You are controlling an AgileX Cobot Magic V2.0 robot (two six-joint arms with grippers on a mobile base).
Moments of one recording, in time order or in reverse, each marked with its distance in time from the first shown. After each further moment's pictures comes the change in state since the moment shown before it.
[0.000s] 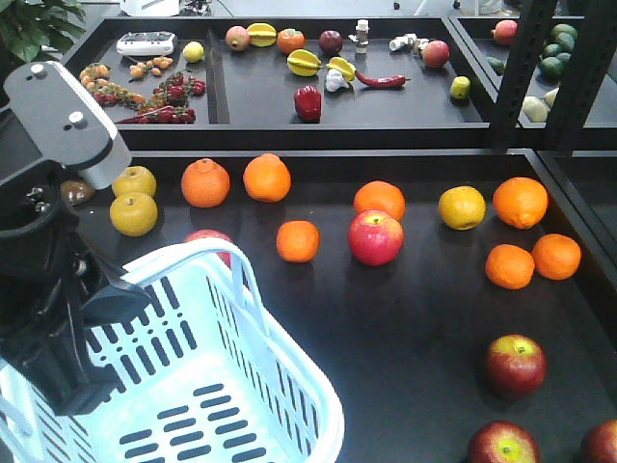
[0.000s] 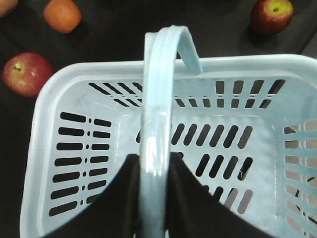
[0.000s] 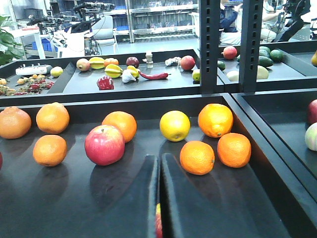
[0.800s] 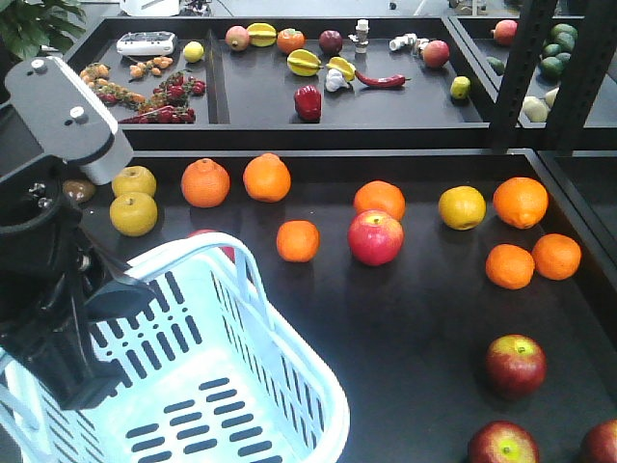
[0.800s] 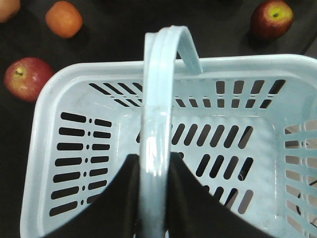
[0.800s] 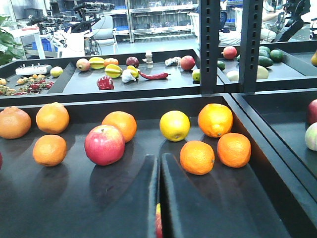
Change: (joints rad) left arm 0.000 0.001 0.000 0.000 -0.020 0.000; right arm 0.000 0.000 0.000 0.000 0.000 0.000
